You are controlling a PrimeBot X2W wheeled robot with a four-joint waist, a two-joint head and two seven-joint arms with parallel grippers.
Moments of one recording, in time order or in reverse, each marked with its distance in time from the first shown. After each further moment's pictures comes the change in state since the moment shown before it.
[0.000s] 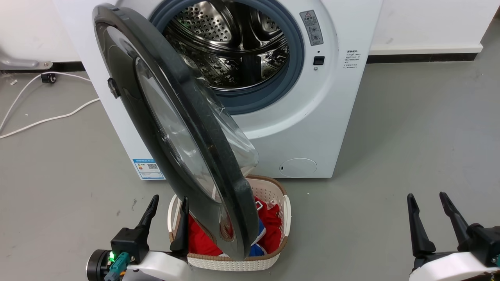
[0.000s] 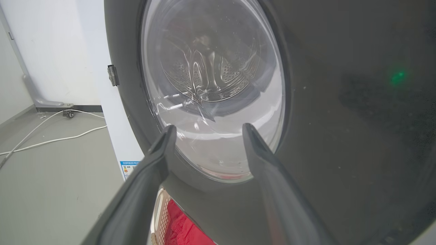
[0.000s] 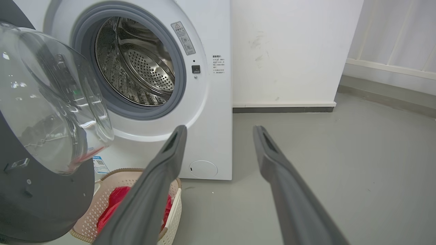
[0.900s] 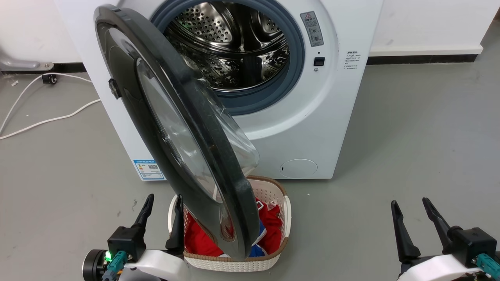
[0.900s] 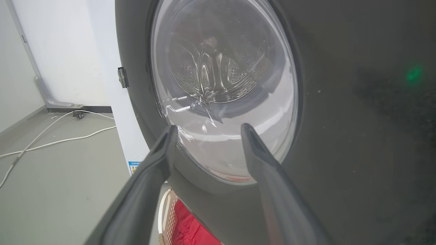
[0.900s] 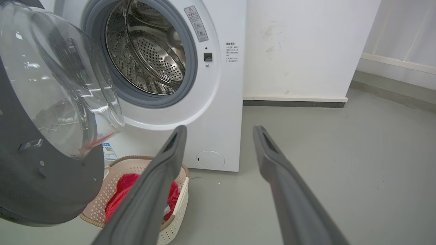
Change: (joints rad) left arm -0.007 0.005 0.009 0.008 0.003 0.019 0.000; right arm -0.001 0.010 0.047 0.045 -0.040 0.000 0.001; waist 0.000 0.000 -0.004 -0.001
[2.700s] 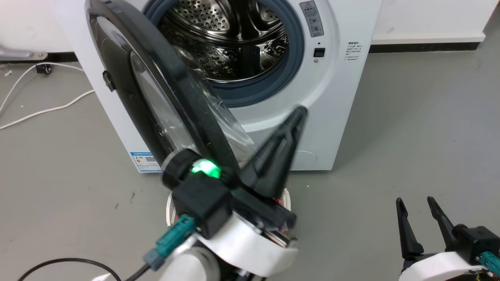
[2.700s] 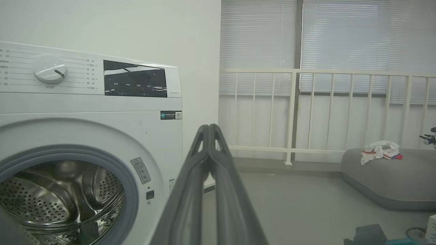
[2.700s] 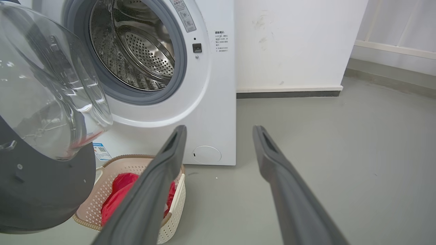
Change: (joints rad) left arm -0.265 -0.015 -0.439 -0.619 -0.124 0.047 0.286; right arm -0.025 0.005 -0.021 0.049 0.019 0.000 -0.028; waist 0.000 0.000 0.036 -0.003
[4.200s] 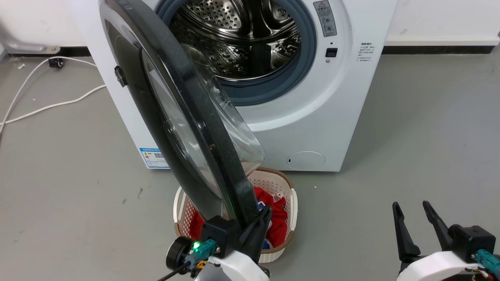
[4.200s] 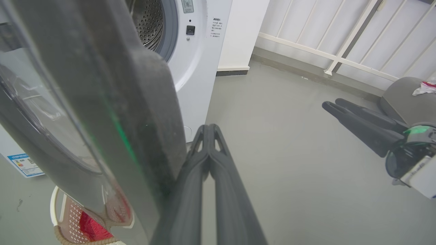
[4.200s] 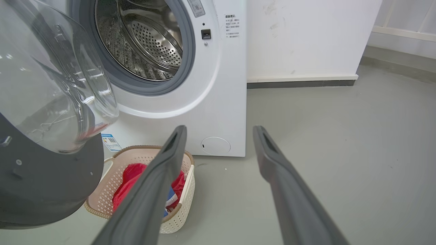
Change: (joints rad) left arm 0.233 0.078 -0.048 0.328 -0.068 0.123 0.069; right arm -0.011 0.001 0.001 0.042 0.023 0.000 0.021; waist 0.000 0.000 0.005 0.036
